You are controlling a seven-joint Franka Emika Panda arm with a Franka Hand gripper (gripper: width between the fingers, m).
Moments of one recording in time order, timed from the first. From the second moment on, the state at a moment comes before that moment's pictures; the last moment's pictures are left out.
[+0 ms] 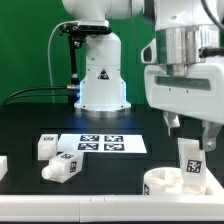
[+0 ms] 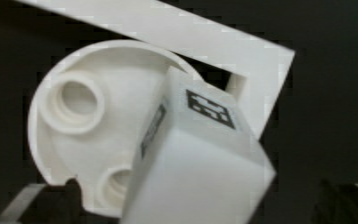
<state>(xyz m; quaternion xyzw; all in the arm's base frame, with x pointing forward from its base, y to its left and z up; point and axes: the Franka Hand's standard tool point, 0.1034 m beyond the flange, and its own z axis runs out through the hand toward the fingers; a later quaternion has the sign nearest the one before) 0.601 0.101 0.106 -0.86 0.51 -0.02 0.07</state>
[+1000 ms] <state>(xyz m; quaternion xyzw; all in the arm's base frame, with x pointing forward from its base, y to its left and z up) 0.603 0.104 0.111 -1.00 0.03 -0.03 0.04</state>
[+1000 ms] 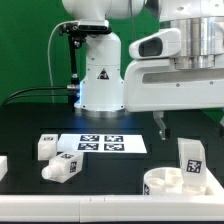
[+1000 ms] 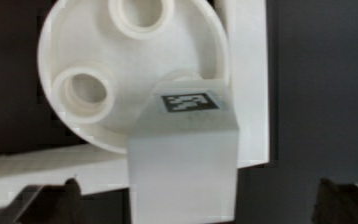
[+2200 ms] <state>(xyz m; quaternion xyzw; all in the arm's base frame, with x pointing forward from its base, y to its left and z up) 0.606 0.113 0.086 -0.83 -0.56 0.02 -0.04</state>
